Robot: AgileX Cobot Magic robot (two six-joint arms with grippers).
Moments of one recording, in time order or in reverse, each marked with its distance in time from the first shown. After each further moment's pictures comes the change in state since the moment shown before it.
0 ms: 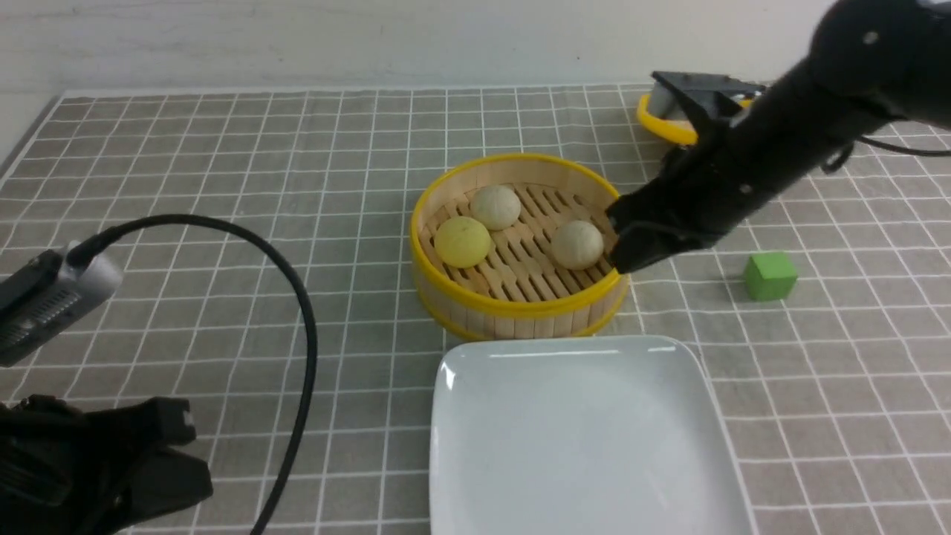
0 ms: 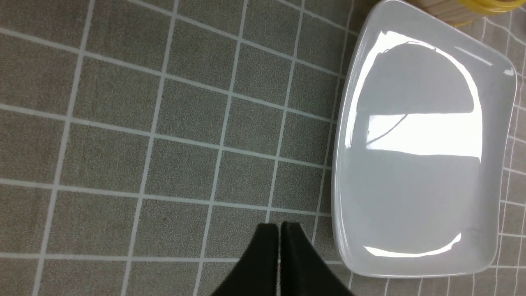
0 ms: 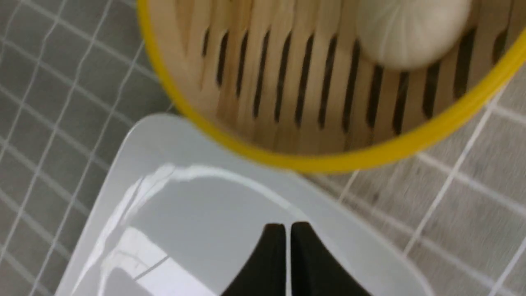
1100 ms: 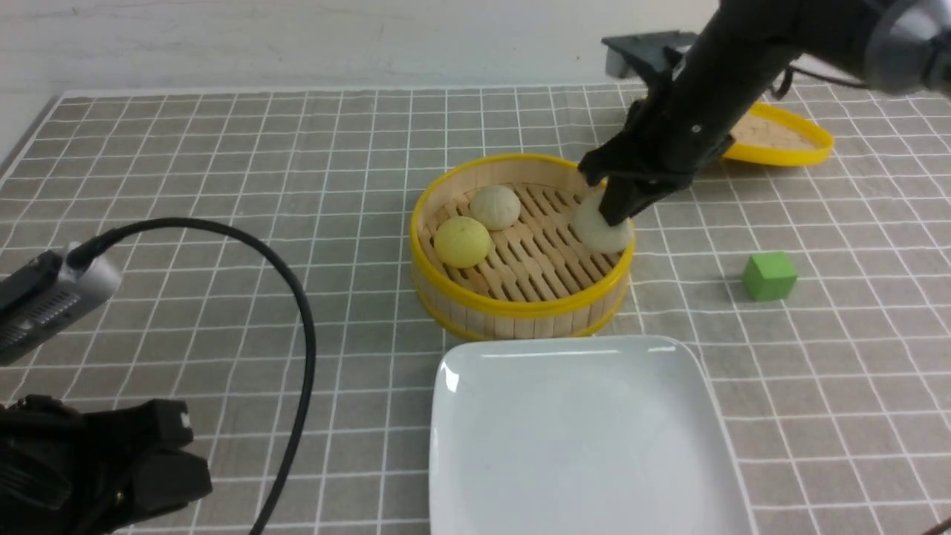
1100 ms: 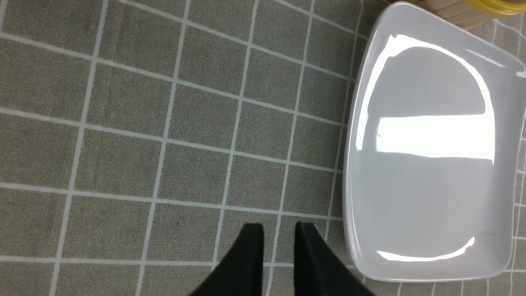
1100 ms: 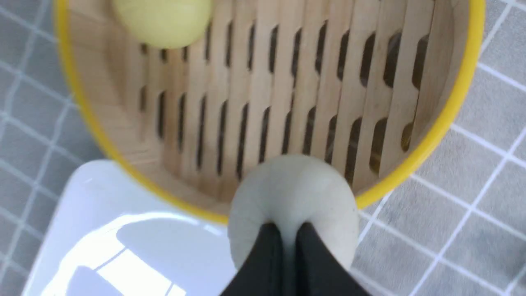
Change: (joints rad) right arm 0.014 0.108 -0.377 -0.166 0.267 0.098; left arm 0.000 0.000 0.000 0.029 -0.008 0.000
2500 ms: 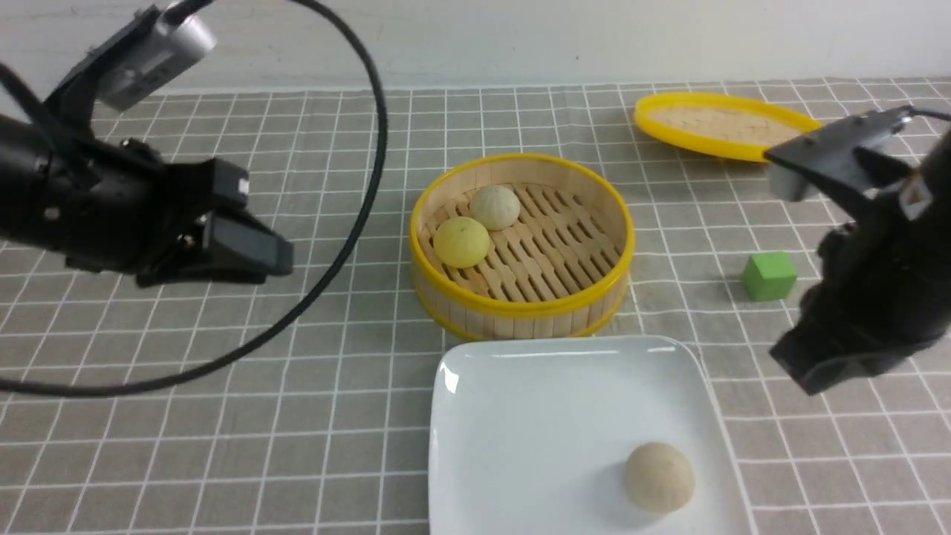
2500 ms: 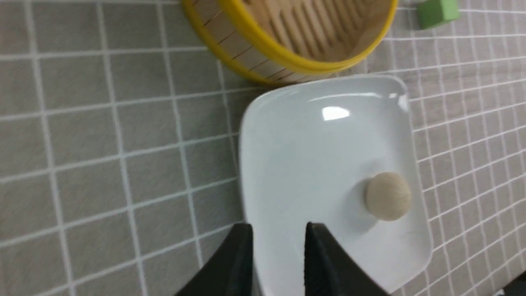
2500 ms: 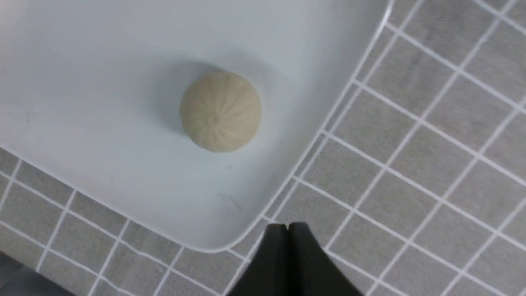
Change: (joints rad) right arm 0.109 -0.644 0.748 -0.191 0.016 0.109; left arm -0.011 0.503 -0.523 -0.249 0.136 0.447
